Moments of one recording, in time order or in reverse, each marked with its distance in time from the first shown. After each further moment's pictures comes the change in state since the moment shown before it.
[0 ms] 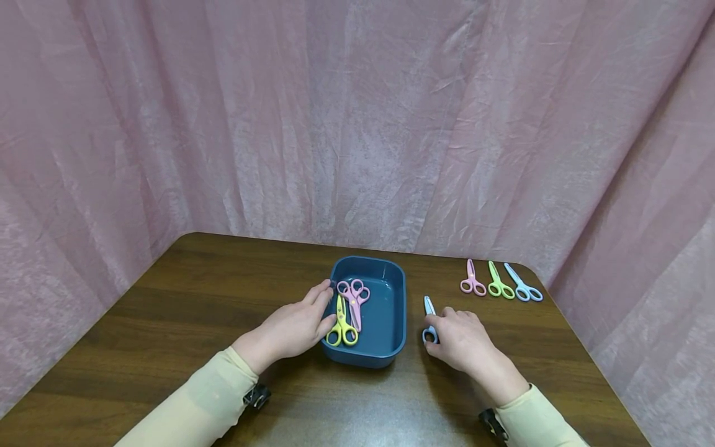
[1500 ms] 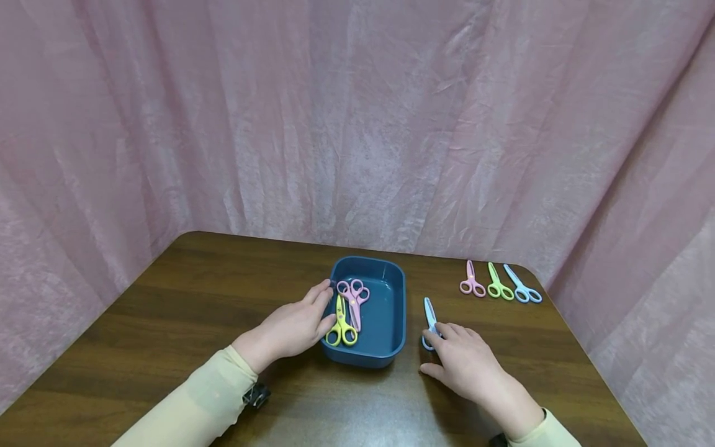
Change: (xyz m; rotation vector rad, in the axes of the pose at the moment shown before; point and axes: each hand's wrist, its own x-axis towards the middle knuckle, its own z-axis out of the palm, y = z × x) left_hand 0.001 -0.001 0.000 -0.013 -0.041 -0.045; right_hand -0.034 -0.017 -0.006 0.034 -0.037 -0.028
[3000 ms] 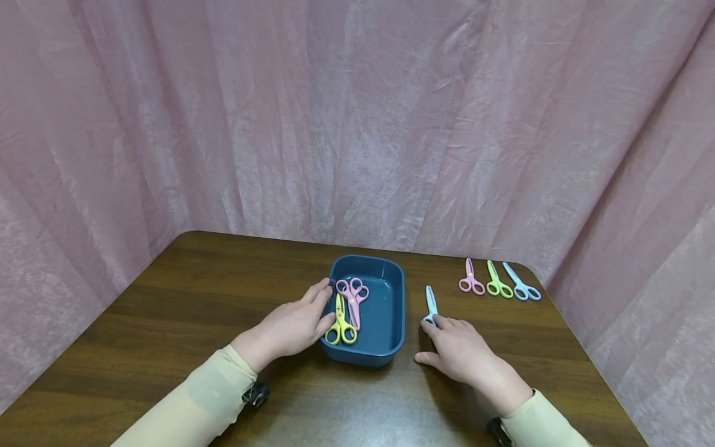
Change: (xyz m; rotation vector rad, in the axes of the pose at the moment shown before) left_hand -0.001 0.001 -0.002 -0.004 0.016 0.027; right_hand 0.020 0.011 0.007 0.080 -0.107 0.033
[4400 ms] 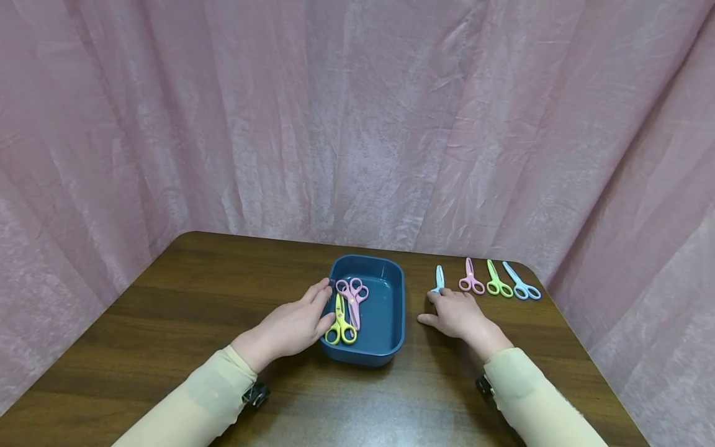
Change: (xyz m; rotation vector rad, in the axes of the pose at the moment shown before) left_hand 0.000 0.000 0.001 -0.004 0.003 0.002; right_hand 0.060 0.040 -0.003 -0.045 -0.037 0.112
